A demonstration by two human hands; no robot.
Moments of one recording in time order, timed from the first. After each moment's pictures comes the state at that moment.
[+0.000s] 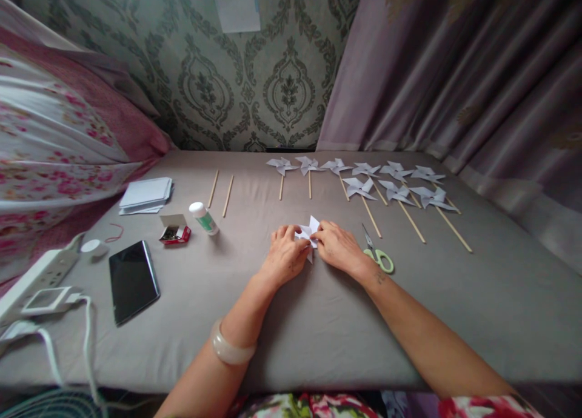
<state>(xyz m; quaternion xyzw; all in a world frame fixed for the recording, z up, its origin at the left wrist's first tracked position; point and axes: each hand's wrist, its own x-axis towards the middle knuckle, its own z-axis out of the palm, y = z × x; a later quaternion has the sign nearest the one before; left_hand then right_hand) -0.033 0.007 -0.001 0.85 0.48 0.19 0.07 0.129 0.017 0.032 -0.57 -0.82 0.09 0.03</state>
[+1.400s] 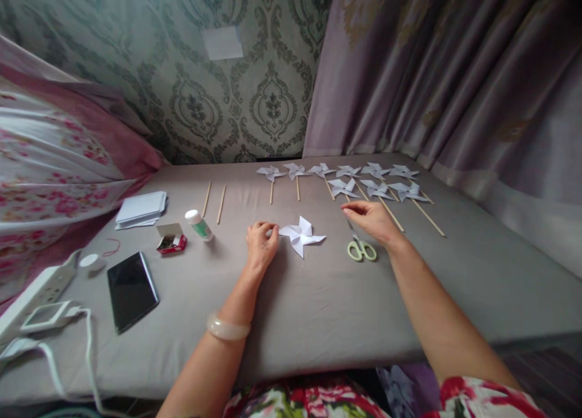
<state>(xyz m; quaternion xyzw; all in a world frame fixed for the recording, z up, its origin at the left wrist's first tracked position) -0.050 0.031 -0.010 0.66 0.64 0.37 0.15 0.224 0.037 0.033 -0.60 -0.63 0.24 0.43</state>
